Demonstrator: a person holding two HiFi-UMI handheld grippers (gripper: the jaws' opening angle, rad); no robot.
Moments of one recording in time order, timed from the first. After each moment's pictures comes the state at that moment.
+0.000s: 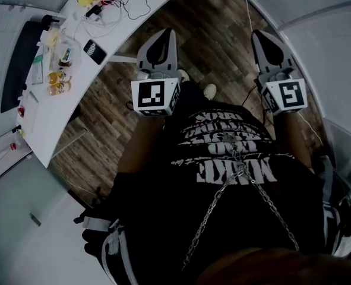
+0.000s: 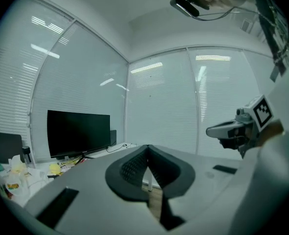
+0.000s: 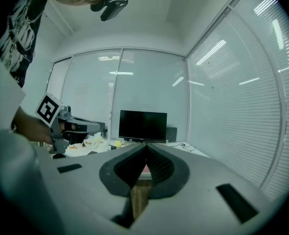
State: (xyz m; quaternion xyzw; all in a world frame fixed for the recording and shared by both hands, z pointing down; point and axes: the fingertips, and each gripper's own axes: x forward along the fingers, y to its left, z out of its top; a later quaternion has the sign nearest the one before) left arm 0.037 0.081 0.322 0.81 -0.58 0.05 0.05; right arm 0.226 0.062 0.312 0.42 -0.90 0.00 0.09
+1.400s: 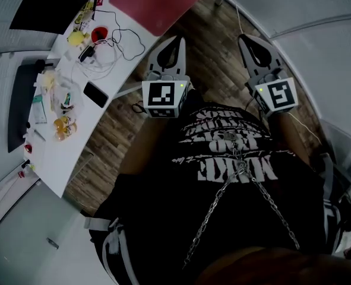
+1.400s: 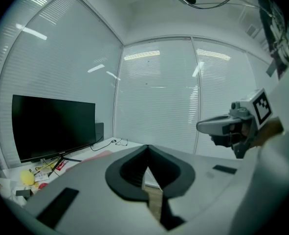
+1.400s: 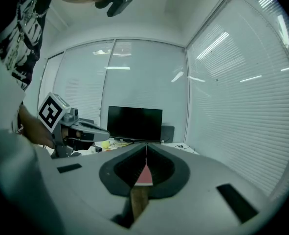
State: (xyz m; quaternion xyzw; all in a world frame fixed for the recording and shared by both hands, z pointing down) left arm 0.055 -0.099 0.345 0.85 -0.52 0.09 0.09; right arm 0.195 -0.100 0.315 0.43 -0.89 0.00 0.12
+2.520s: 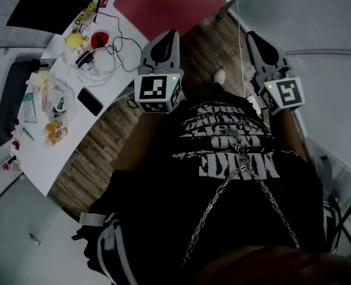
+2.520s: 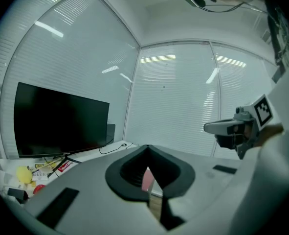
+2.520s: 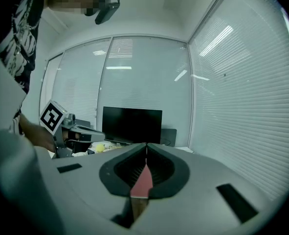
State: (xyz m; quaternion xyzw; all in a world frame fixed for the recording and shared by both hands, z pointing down) left arm 0.003 -0.203 0.344 0.81 -0.57 0.03 0.12; right arm 0.175 -0.219 0.304 0.40 -0.91 0.02 0.12
